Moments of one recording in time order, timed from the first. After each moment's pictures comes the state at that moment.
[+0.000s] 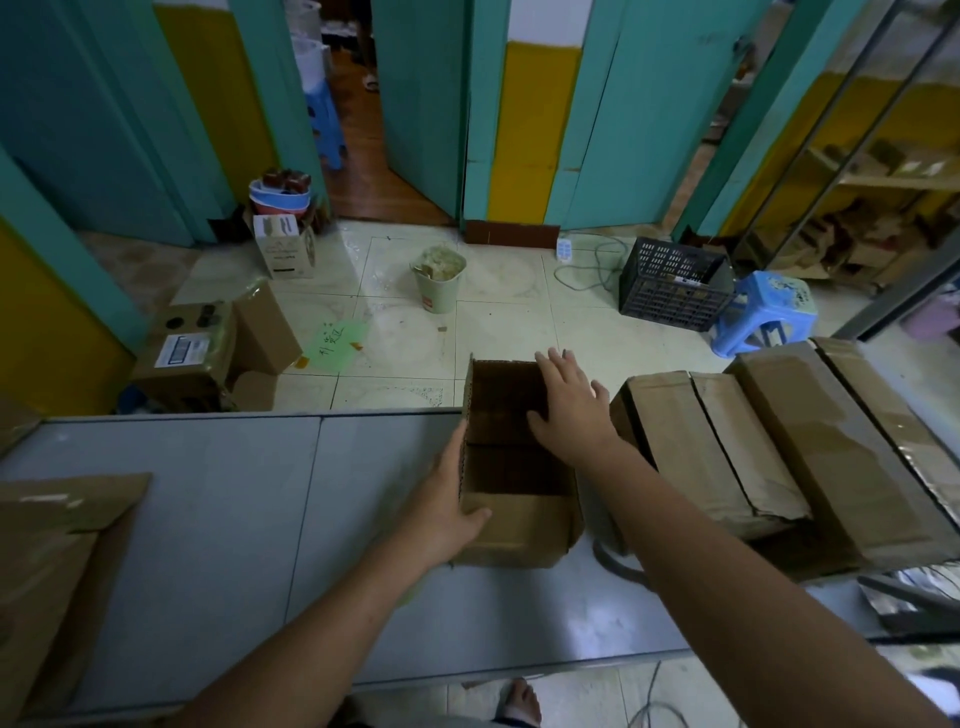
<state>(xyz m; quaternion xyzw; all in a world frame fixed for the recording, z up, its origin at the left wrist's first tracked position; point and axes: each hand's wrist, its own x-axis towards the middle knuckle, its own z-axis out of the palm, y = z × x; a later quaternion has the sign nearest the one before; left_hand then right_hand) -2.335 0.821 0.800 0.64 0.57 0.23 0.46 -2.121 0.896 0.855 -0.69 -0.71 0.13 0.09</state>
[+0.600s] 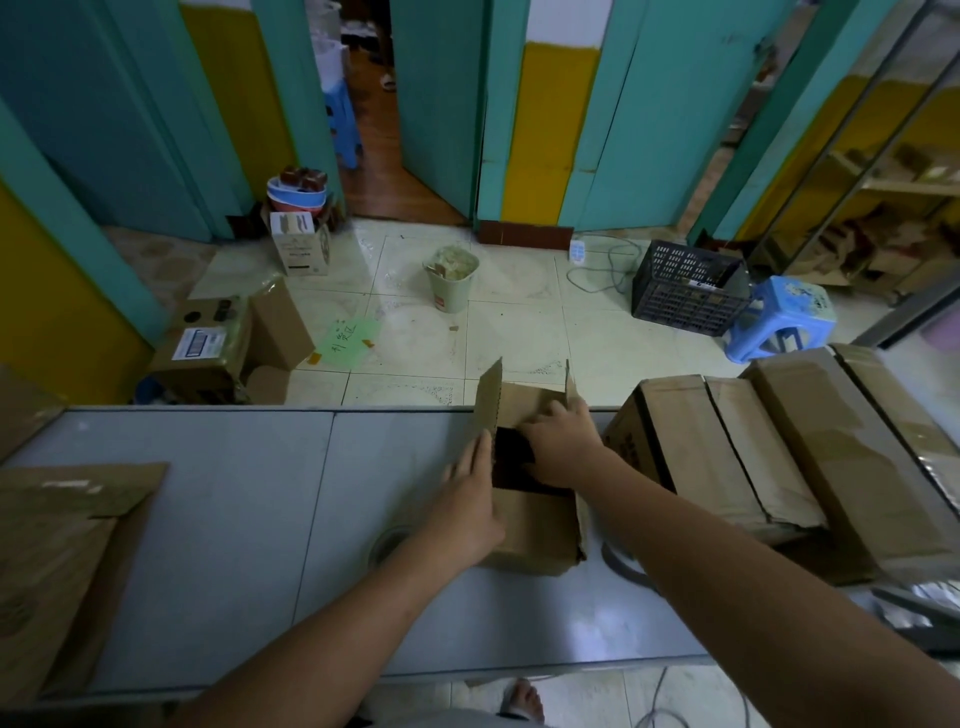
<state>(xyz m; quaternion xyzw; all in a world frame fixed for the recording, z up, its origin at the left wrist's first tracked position) -2.312 0.815 0.814 0.72 0.60 0.07 0.36 -2.135 0.902 0.821 -0.55 -0.81 0.03 -0.21</state>
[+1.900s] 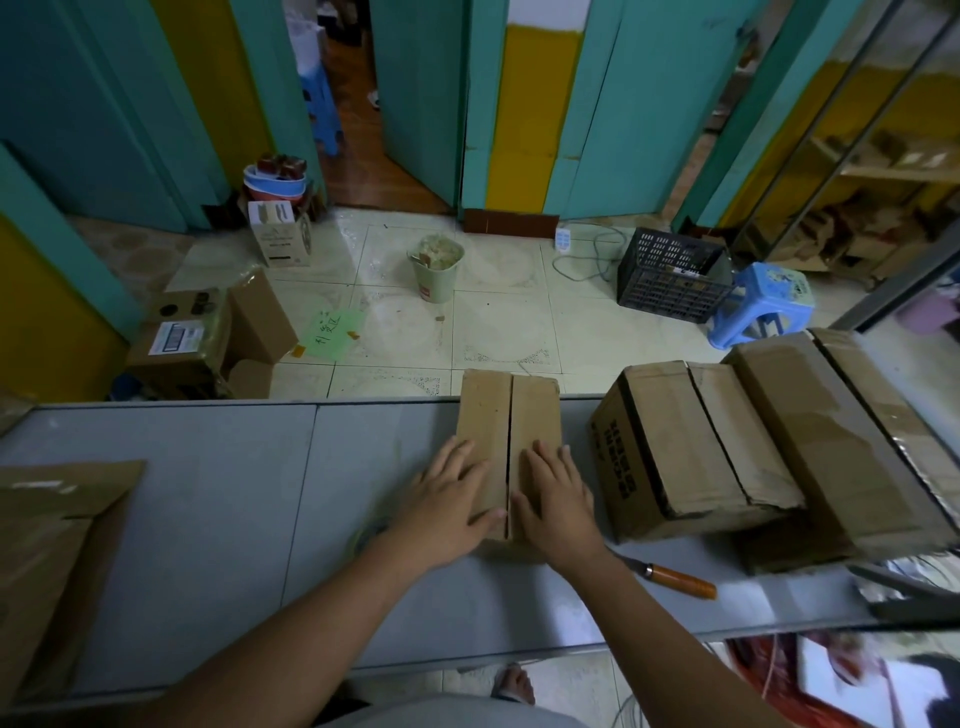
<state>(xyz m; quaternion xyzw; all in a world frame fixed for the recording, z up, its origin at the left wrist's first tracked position) -2.331 0.822 0.764 0.82 0.52 0.02 0.24 -2.129 0.791 0.767 -0.69 -0.66 0.25 0.13</state>
